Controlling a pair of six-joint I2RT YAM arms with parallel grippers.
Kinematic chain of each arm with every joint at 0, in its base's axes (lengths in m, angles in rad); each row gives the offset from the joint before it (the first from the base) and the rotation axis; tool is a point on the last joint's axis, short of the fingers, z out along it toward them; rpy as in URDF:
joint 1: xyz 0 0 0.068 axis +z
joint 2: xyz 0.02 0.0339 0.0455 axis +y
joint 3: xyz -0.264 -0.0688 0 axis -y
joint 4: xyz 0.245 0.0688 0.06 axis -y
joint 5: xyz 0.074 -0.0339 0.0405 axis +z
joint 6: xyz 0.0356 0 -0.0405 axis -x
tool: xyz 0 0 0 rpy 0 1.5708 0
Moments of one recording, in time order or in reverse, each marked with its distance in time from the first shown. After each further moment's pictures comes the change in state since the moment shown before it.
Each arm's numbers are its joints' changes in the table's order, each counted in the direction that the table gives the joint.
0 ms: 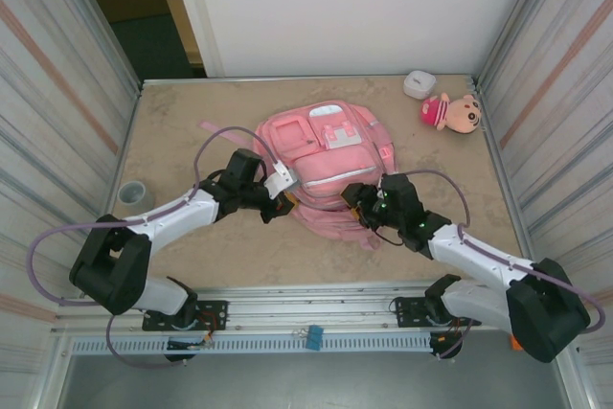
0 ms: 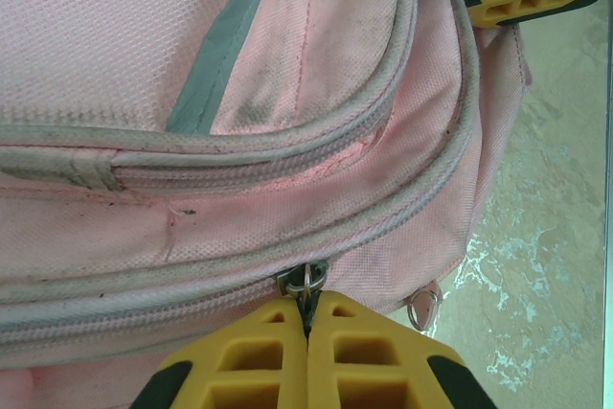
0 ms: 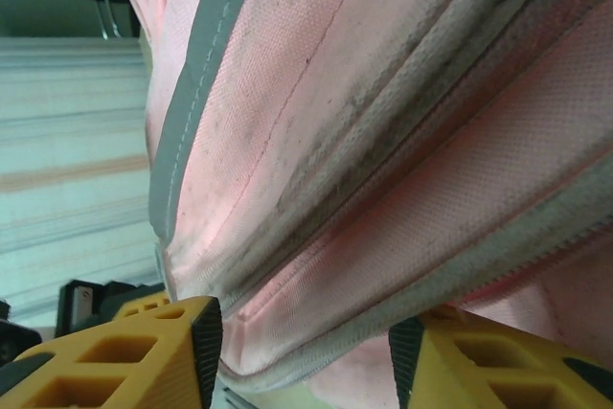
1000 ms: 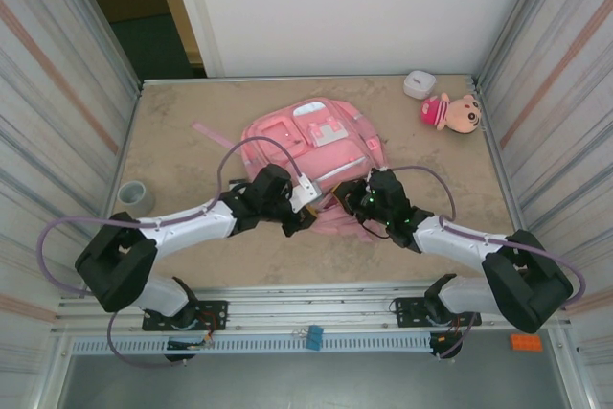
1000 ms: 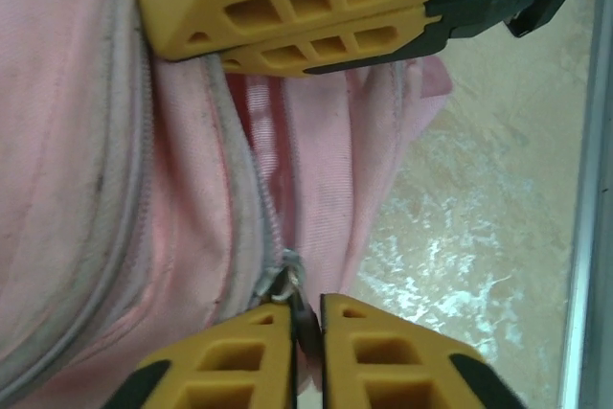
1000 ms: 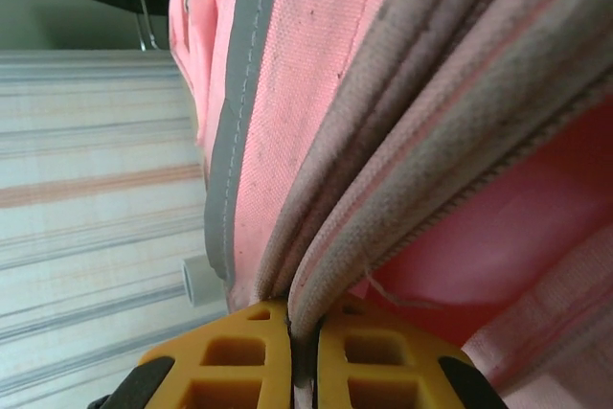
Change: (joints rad) left arm -0.249 0.030 0.002 0.101 0.182 0.190; right arm 0.056 0.175 0.022 0.235 -0.048 -0.032
